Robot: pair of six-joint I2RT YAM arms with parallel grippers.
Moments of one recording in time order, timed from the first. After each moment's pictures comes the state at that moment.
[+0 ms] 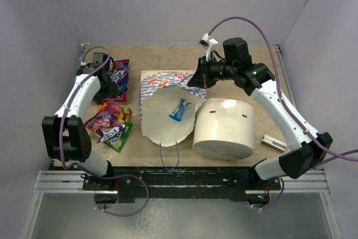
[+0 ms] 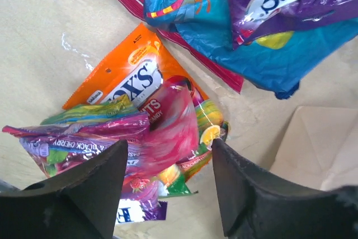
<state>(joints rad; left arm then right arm) -0.02 1.59 1.31 -0.94 -0.29 -0.65 0.50 1.43 1.56 -0.69 -0.57 0.25</state>
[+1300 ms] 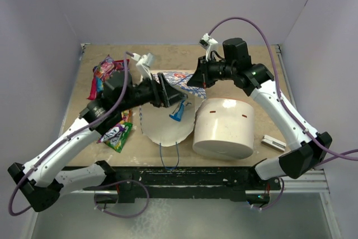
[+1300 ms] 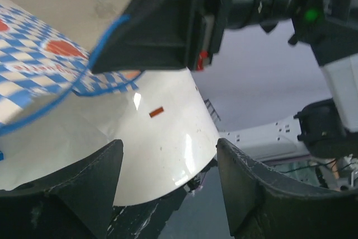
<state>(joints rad) -0.68 1.07 1.18 -0.27 0.35 -0.79 0.50 1.43 1.55 -0.67 -0.57 0.26</state>
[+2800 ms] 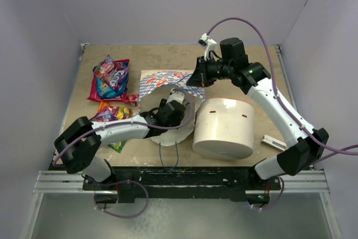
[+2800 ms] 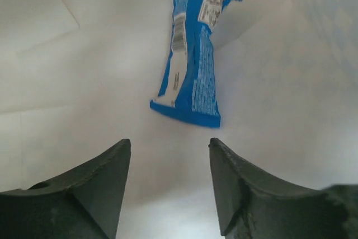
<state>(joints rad) -0.97 1.53 0.86 -0.17 -0.50 -0.38 0.50 1.47 1.55 -0.67 -0.54 0.29</state>
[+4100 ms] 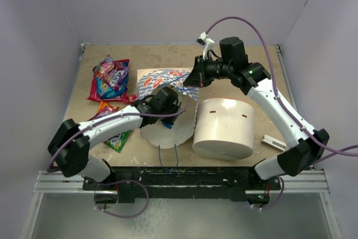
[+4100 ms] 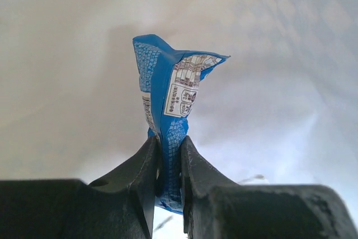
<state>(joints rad) -0.82 1.53 1.04 -0.37 -0.13 -0.27 0.51 1.46 1.56 -0.65 -0.59 0.31</state>
